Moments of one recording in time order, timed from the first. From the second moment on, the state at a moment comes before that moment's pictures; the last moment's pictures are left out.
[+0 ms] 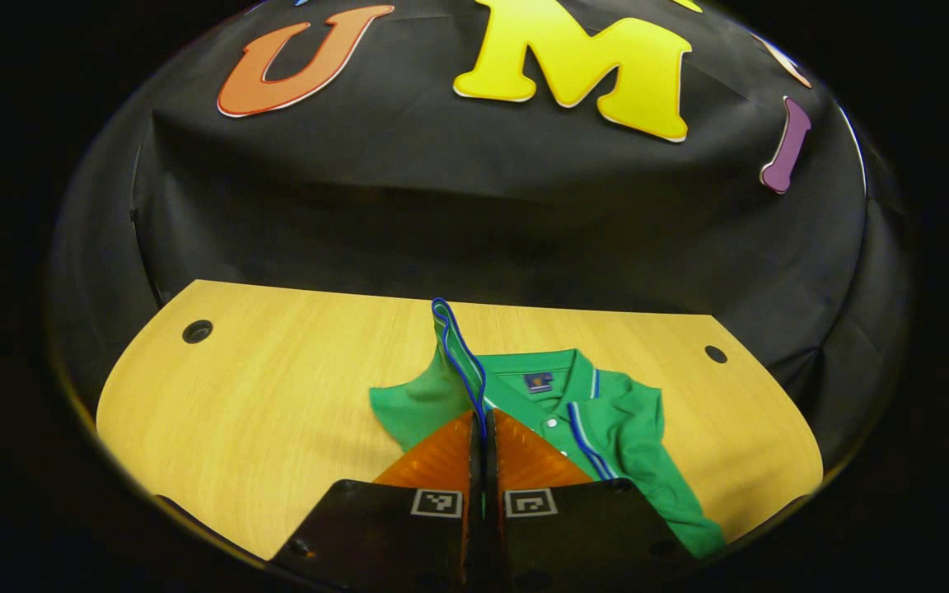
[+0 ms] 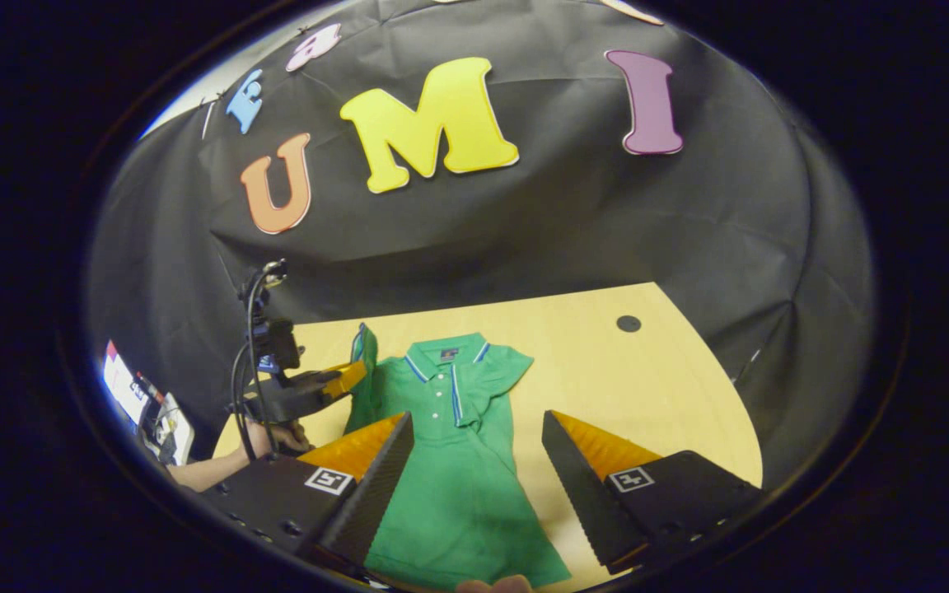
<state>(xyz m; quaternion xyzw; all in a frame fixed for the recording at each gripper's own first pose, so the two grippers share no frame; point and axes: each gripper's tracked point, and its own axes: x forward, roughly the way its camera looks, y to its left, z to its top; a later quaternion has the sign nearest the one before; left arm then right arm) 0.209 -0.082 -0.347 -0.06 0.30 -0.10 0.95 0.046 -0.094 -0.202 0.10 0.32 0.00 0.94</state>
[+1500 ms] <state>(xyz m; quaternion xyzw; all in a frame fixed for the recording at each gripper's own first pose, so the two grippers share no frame) -0.050 -0.019 -0.200 -0.03 0.21 -0.05 0.98 -0.062 -0.067 -0.200 -0.03 0.24 0.05 0.97</state>
